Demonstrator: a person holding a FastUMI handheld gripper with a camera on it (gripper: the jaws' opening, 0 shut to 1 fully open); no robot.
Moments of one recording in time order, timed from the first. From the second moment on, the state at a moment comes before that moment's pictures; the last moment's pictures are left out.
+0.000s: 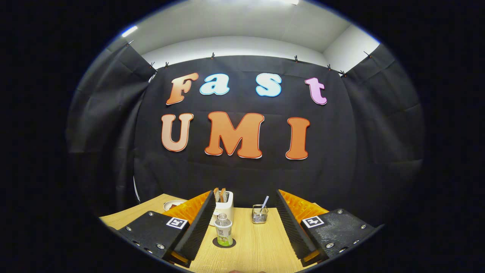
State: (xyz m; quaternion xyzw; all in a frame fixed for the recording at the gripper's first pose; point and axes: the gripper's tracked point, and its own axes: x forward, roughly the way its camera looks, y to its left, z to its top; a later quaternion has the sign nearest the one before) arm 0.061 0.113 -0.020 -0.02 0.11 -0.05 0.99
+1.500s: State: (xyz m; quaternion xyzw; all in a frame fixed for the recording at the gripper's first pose) arm -0.005 0.030 0.007 -0.03 0.08 -0.02 1.00
